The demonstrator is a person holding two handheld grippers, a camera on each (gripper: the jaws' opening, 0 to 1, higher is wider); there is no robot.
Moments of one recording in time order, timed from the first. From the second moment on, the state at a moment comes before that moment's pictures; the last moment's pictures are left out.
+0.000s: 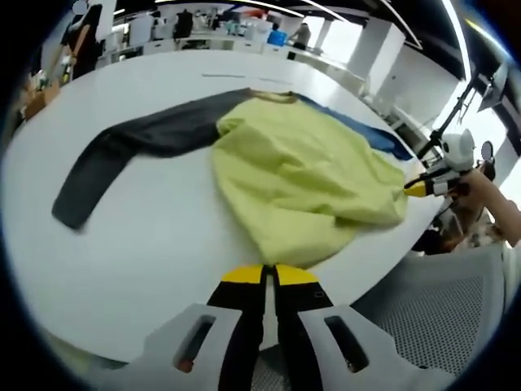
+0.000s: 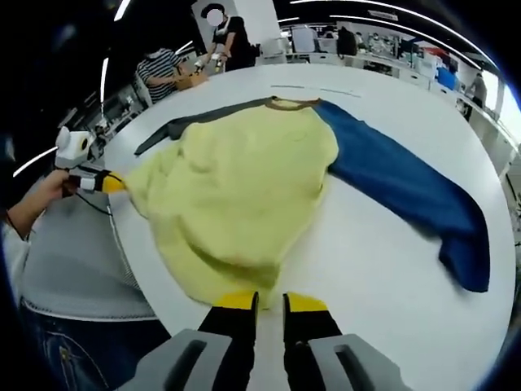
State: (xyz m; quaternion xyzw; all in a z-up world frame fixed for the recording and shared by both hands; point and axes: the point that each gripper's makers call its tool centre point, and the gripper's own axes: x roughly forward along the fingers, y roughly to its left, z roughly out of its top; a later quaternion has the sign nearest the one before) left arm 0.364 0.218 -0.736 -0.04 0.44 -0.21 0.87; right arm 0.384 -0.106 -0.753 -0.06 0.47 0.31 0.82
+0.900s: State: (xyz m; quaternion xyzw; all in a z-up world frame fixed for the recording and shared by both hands) left arm 0.351 0.228 -0.721 -0.08 0.47 -0.20 0.86; right arm 0.343 -0.110 -0.728 -0.04 0.49 0.29 0.82
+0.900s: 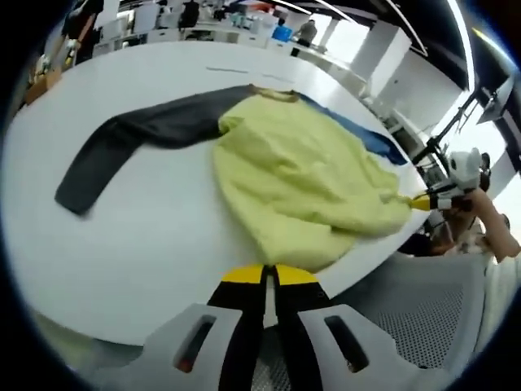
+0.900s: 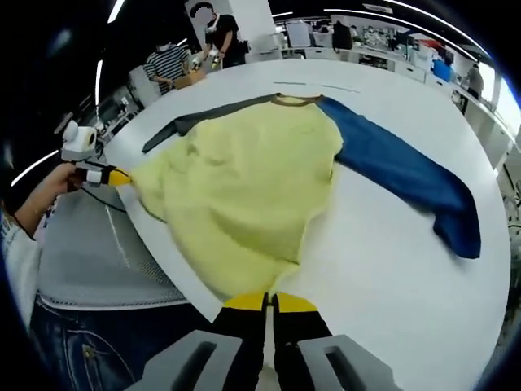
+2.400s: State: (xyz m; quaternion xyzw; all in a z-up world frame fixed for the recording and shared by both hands) left arm 0.318 0.244 -0.748 -0.04 0.53 -0.17 0.83; right arm 0.316 -0.109 -0.750 0.00 0.52 0.27 0.81
